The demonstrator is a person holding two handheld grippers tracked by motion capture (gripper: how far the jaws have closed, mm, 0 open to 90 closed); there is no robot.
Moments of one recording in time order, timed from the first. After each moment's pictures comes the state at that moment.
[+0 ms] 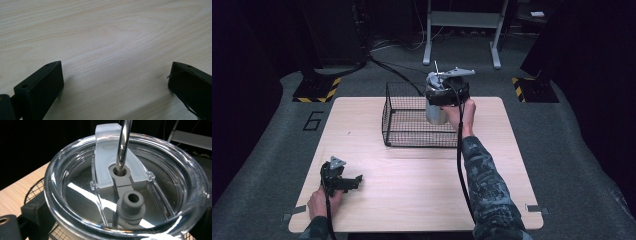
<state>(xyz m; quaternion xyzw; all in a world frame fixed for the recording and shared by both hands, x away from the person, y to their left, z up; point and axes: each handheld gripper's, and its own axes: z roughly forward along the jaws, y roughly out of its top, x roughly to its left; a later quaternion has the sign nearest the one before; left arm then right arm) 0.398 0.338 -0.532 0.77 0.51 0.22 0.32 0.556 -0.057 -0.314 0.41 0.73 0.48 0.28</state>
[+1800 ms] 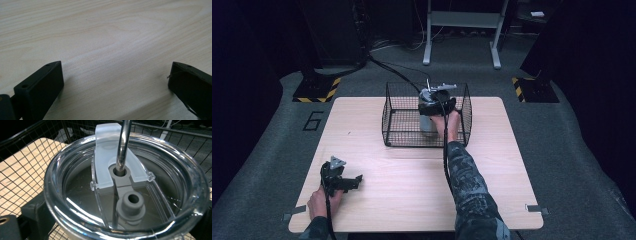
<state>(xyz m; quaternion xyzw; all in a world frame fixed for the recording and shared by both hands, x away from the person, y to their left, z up) 0.398 0.338 -0.532 0.76 0.52 0.22 0.32 0.598 -0.030 -0.400 0.46 0.75 0.42 0.22</state>
